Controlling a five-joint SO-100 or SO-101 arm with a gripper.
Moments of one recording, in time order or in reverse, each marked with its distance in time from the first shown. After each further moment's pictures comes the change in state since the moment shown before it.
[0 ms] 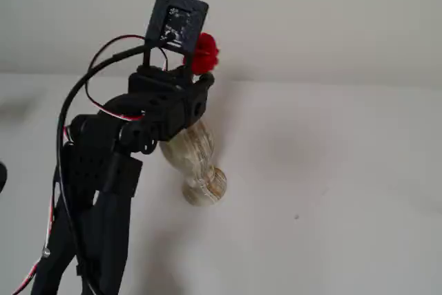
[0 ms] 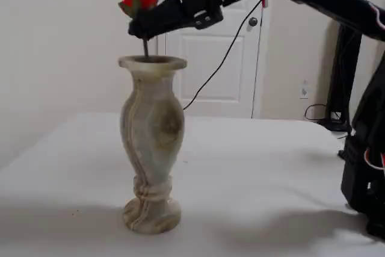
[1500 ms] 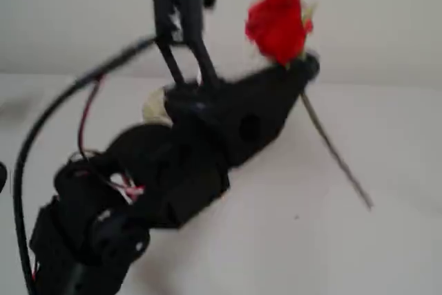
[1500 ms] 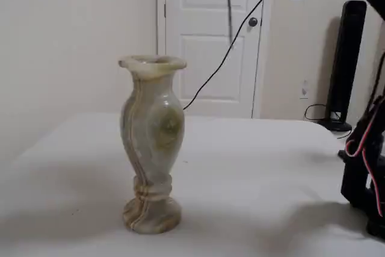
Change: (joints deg) arm 32.0 21.7 8.9 -1.8 -41.8
